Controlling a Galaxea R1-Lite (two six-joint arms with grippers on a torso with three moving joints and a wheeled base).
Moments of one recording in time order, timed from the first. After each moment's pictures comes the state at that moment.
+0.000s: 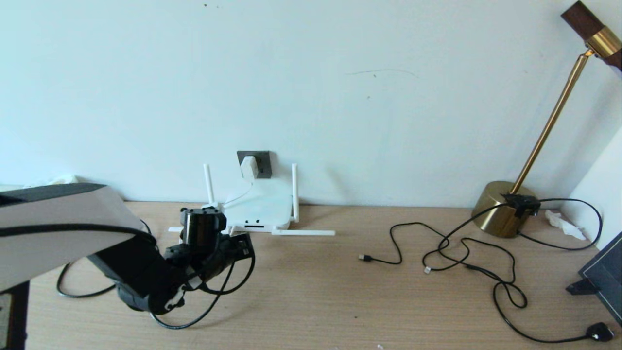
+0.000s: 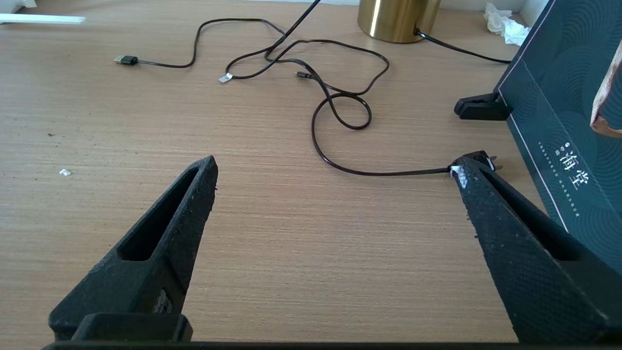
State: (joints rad) left arm -0.31 2.14 -0.74 -0.94 0.19 -0.35; right arm 0.00 0.00 -0.08 0.19 -0.02 -0.01
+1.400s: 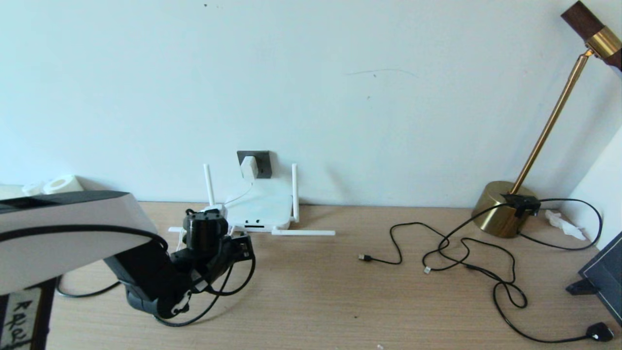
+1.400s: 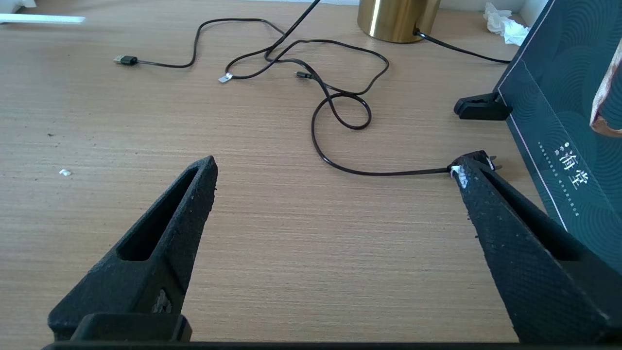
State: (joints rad) left arm -0.30 2.21 -0.74 -1.05 0.23 -0.25; right arm 0.00 0.00 -0.08 0.19 -0.02 -0.01
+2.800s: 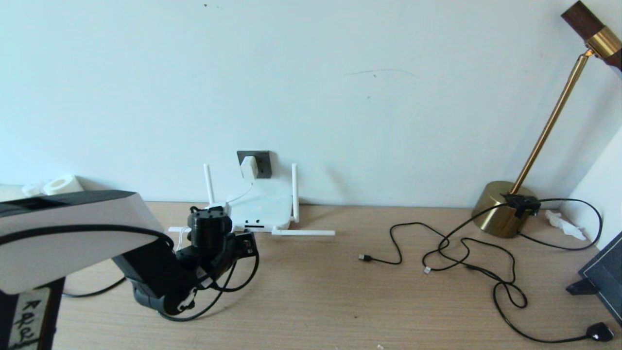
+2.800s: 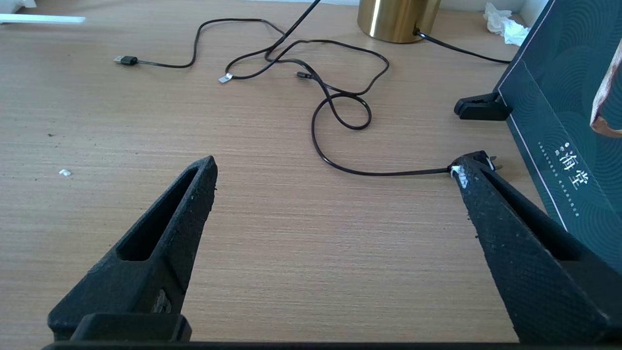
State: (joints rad) left arm -0.32 2.23 -0.78 -1.06 0.23 -0.24; right arm 0.00 0.00 -0.08 0.19 -0.02 -0.01
